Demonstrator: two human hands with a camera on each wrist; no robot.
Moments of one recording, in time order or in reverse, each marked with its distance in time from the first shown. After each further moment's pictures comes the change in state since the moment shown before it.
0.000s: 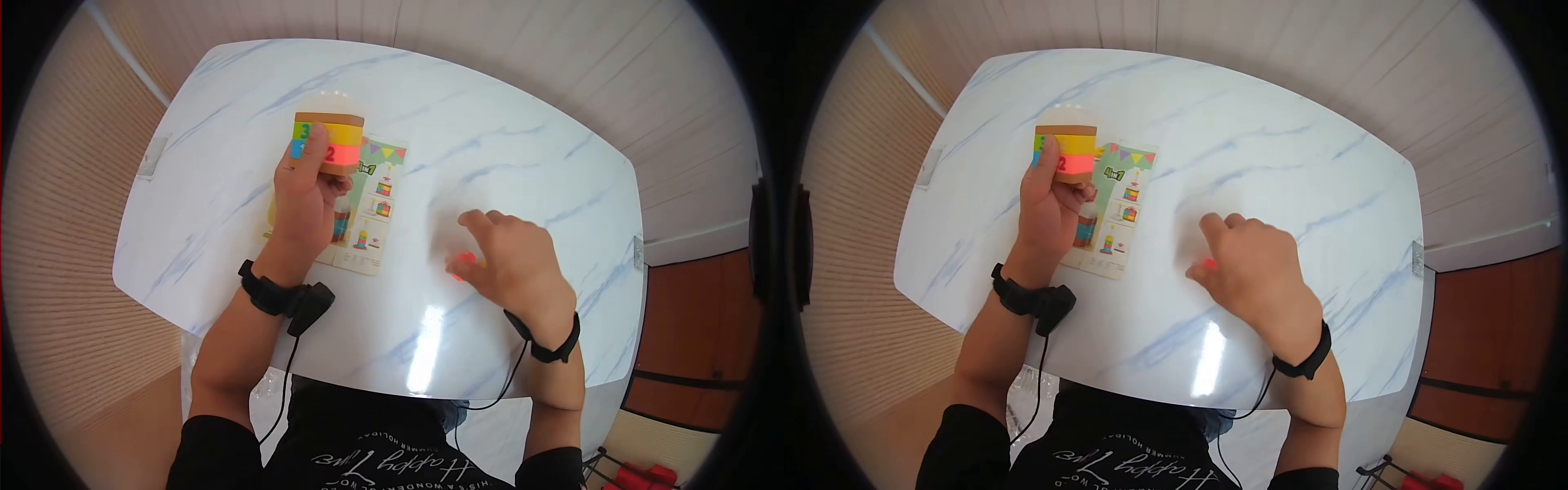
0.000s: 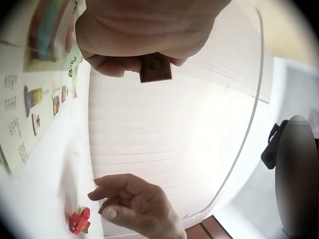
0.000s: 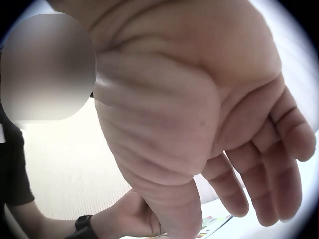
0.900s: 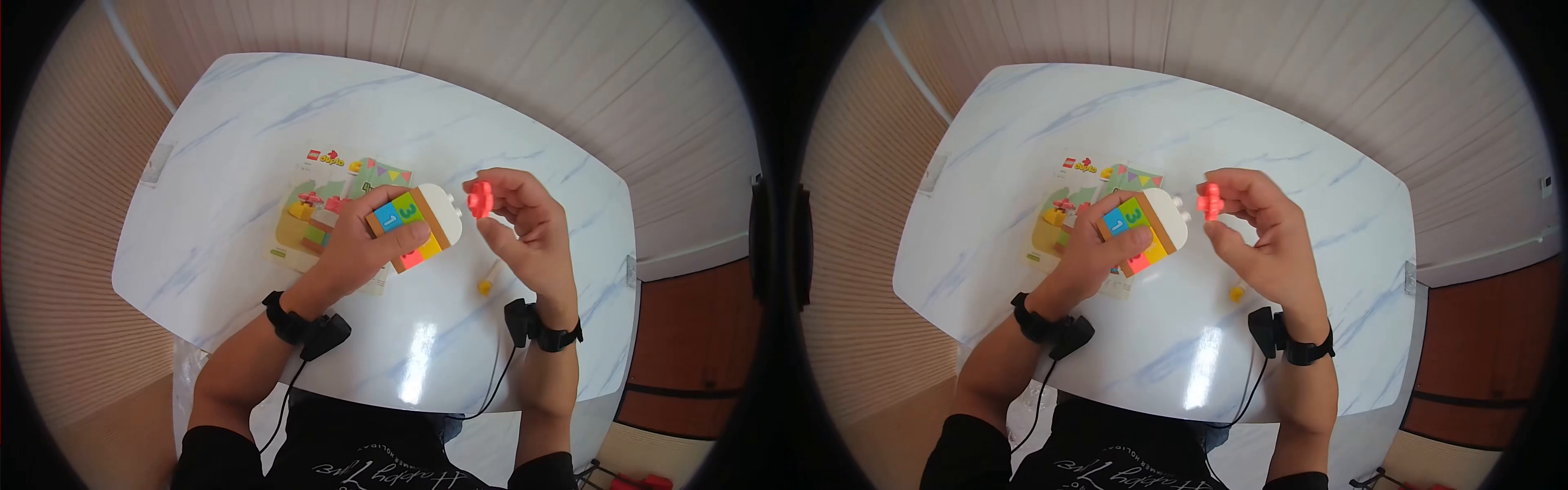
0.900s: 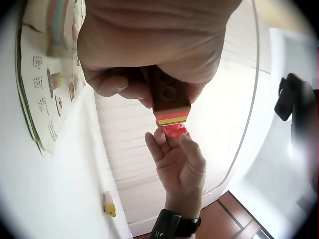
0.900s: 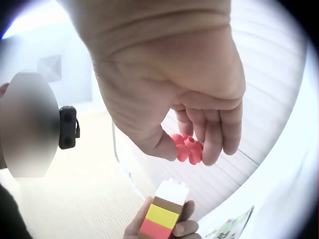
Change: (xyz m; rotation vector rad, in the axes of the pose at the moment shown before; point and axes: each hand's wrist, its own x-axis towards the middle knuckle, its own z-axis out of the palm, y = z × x) left_hand -0.033 0.004 0.023 0.311 -0.342 -0.147; right_hand 0.033 0.015 -0.007 1.139 0.316 -0.290
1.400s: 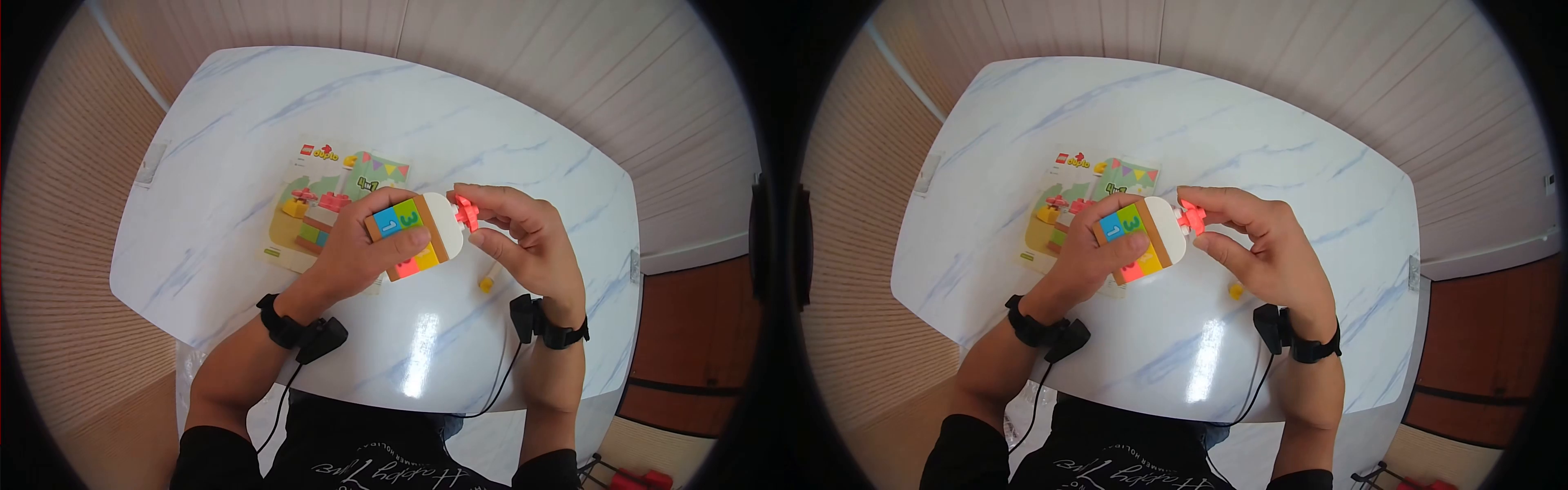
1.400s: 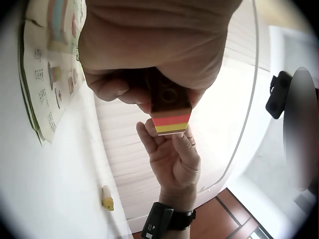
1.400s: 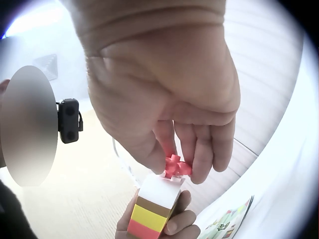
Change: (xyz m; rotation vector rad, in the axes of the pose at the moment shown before) left_hand 0.000 -0.004 0.003 0.030 -0.057 0.029; right_hand -0.003 0.007 -0.009 -0.058 -0.177 0.005
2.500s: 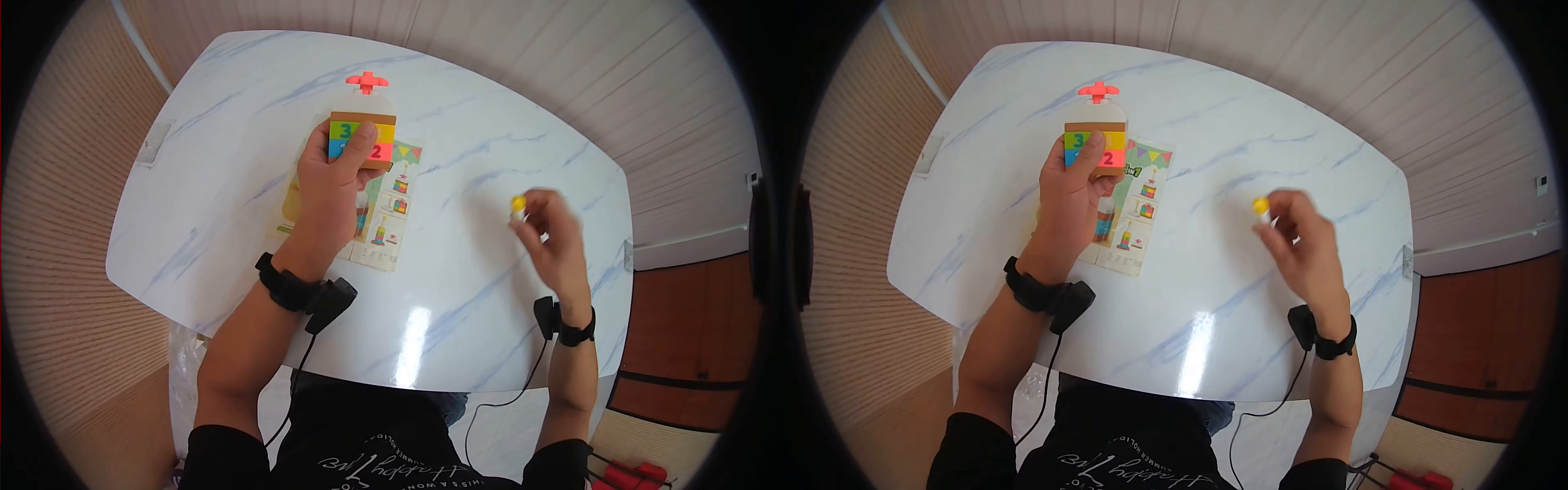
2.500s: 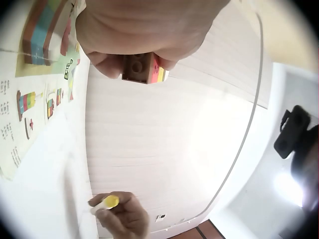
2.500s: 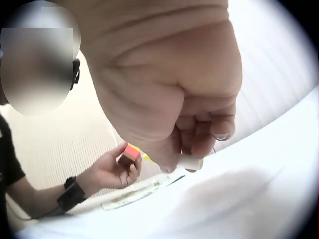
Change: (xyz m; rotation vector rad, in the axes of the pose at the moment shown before) left_hand 0.023 0.001 -0.021 -0.315 0.505 0.140; right_hand -0.047 0.008 -0.014 -0.501 0.273 0.148
